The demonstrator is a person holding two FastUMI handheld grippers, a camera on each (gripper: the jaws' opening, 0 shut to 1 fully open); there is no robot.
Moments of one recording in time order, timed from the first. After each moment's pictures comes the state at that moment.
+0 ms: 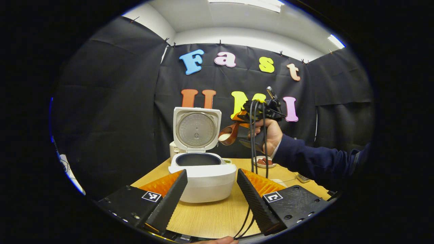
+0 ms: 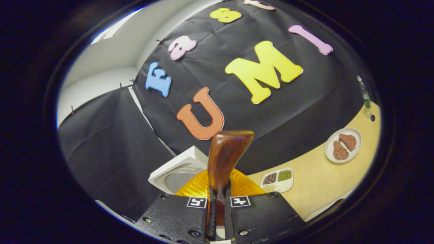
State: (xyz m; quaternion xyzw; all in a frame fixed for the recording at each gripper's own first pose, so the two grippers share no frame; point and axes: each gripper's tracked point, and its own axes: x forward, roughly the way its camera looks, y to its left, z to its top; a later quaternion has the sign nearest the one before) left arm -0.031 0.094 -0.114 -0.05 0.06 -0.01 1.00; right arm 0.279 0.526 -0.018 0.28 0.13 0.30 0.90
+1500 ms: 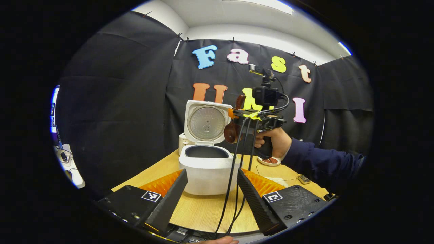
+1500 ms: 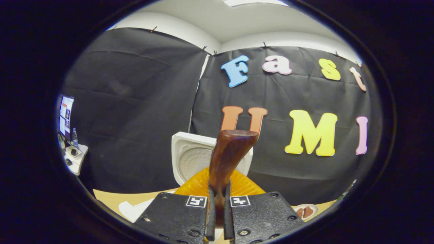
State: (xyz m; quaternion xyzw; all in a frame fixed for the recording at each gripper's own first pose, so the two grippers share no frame) left arm -0.051 0.104 -0.116 -0.07 0.08 0.02 0.99; right arm 0.182 0.538 0.008 -0.03 -0.05 0.37 0.93
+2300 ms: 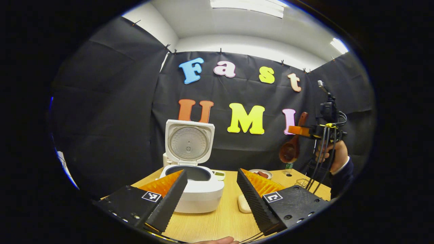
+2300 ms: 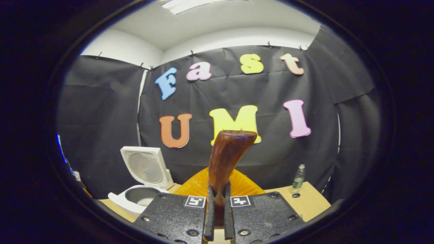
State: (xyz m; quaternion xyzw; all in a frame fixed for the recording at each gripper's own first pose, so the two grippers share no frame) left arm 0.003 0.055 -0.068 -0.06 0.01 -0.01 1.00; right arm 0.185 0.199 0.029 0.07 -0.02 0.16 0.98
